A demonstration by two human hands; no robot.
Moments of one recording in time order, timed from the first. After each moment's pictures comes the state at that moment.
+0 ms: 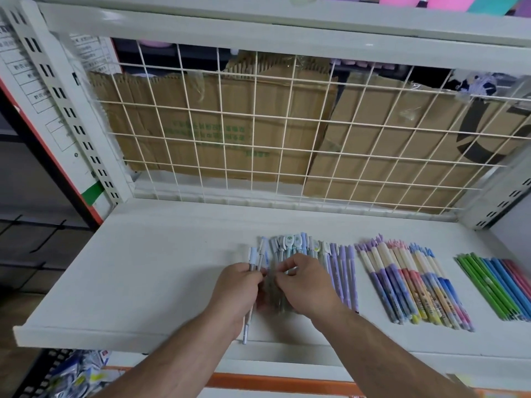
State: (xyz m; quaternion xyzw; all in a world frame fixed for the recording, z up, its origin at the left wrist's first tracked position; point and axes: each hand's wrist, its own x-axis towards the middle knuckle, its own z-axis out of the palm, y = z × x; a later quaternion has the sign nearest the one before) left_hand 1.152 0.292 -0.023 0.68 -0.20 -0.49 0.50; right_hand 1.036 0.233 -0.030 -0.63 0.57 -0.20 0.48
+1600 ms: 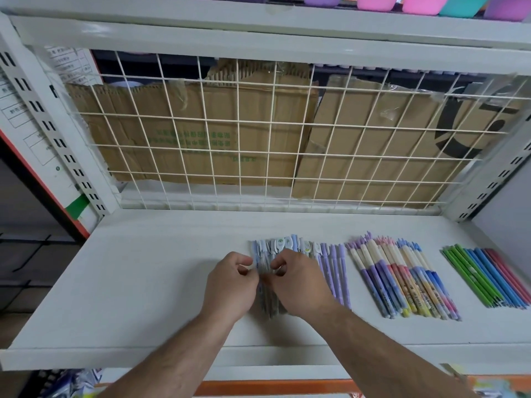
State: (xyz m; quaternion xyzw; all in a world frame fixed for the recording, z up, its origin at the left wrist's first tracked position) left_hand 1.164 0.277 -0.040 0.78 -0.36 -0.31 0.40; right_hand 1.036 0.231 -0.024 -0.72 0.55 -0.21 0.36
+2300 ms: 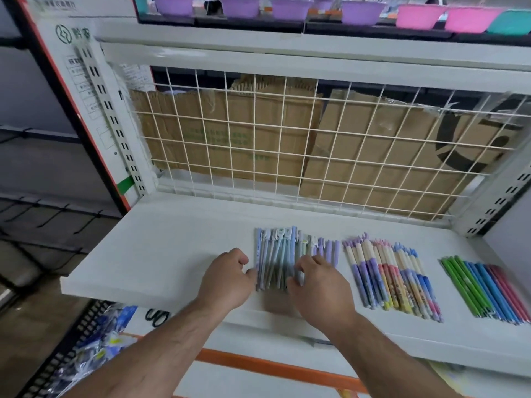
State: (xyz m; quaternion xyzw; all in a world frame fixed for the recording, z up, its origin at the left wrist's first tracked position) left_hand 1.140 0.320 -0.039 0.83 -0.44 -0.18 0.29; right_hand 0.958 0.260 -0.023 -0.85 0.48 -0.17 0.13
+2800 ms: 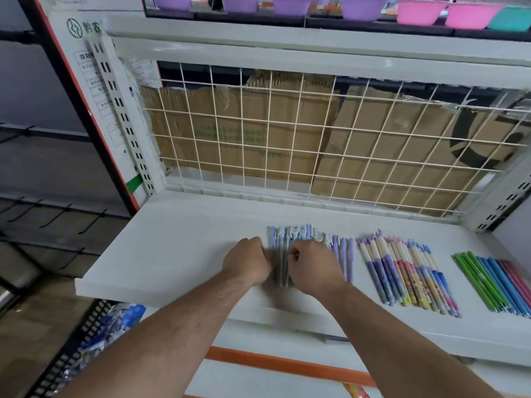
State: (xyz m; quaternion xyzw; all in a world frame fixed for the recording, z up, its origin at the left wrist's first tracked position) left_hand 1.163 0.283 -0.039 0.84 -0.49 -0.16 0.18; right_hand 1.020 0.239 -0.018 -0.83 0.52 -0.10 0.19
